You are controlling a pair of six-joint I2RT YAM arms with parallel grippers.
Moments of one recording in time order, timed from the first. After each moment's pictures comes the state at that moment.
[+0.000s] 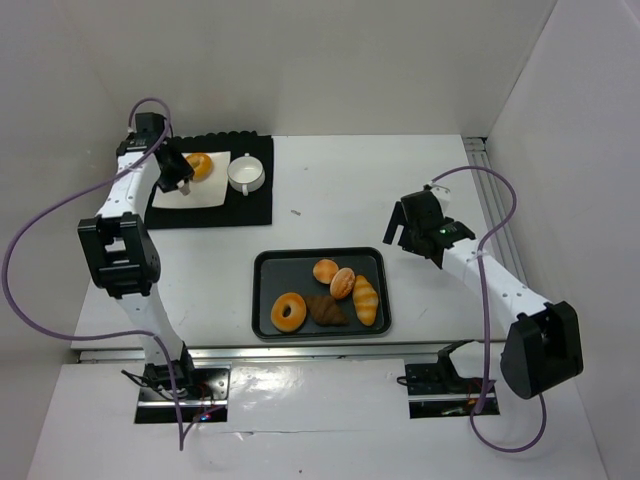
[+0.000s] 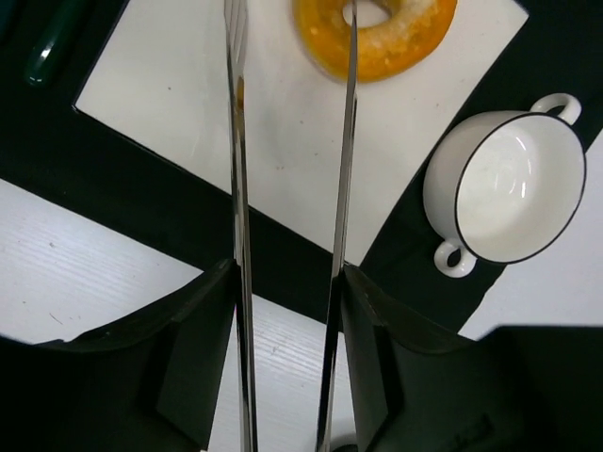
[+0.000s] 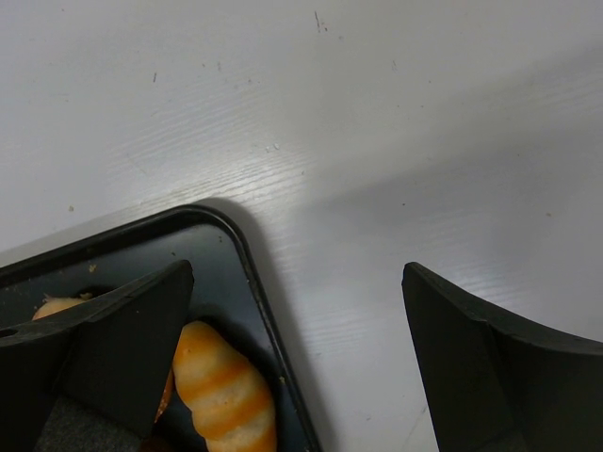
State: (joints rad) left arm 0.16 1.95 1.77 -0.75 -0.08 -0.53; right arm 0.35 1.25 0.90 -0.54 0.34 0.60
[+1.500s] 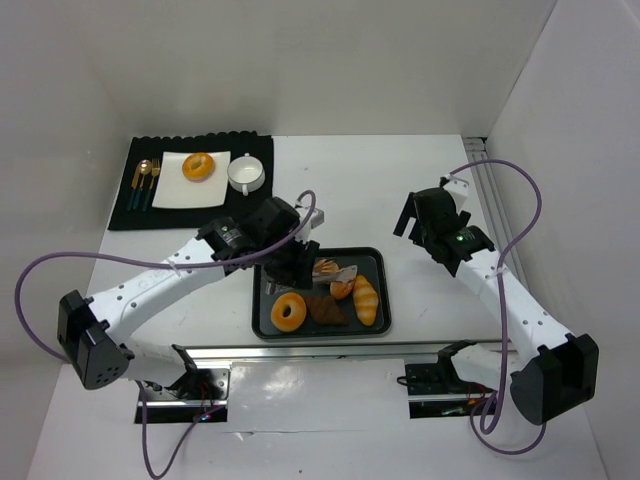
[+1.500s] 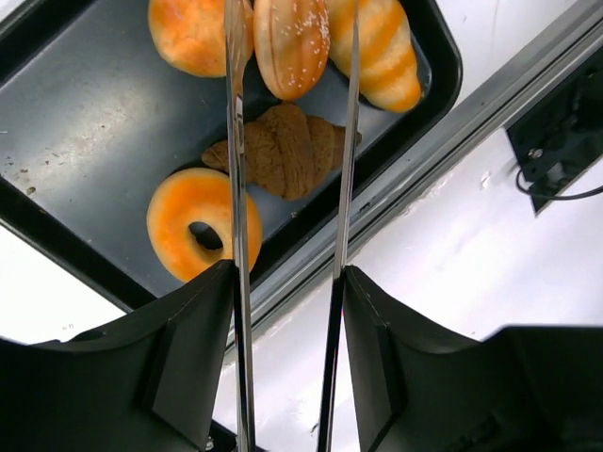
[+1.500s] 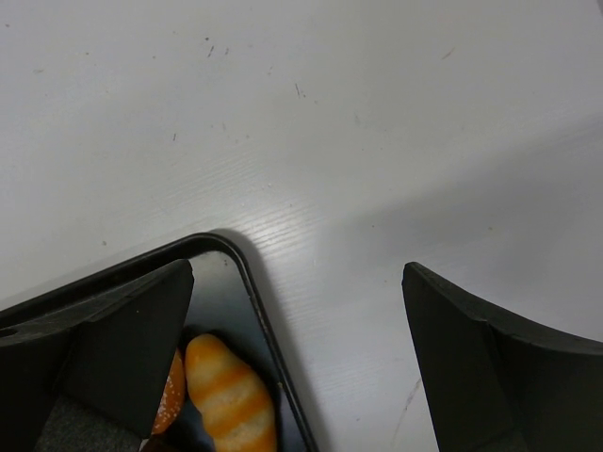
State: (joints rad) left arm -0.80 1.35 1.26 -0.85 0.18 -0.34; right arm 0.36 1.11 0.95 -0.60 0.44 0.59
